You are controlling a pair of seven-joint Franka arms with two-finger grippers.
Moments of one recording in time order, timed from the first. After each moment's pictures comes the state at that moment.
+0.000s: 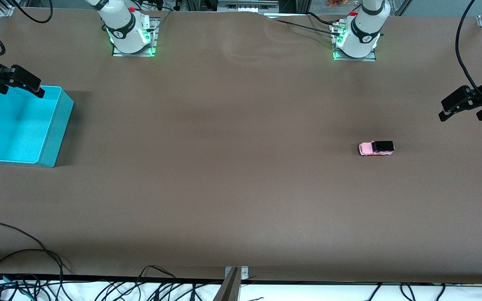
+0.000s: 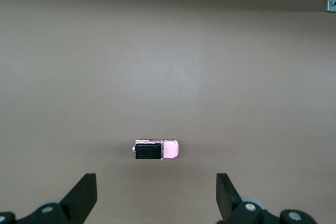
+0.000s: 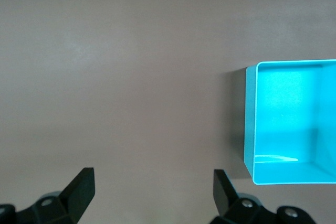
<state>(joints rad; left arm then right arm) 0.01 0.02 0.01 -1.56 -0.03 1.69 -0.04 0.01 -0.03 0.00 -1.59 0.01 1.56 0.11</state>
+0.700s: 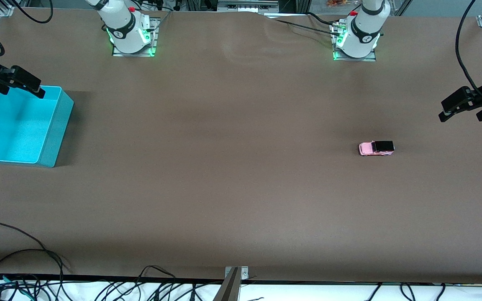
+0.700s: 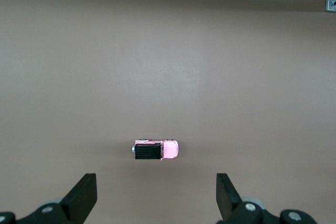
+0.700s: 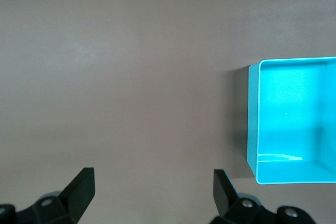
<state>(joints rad) 0.01 0.02 0.01 -1.56 -0.03 1.69 -0.04 0.01 -0.03 -0.01 -1.59 0.03 1.56 0.11</state>
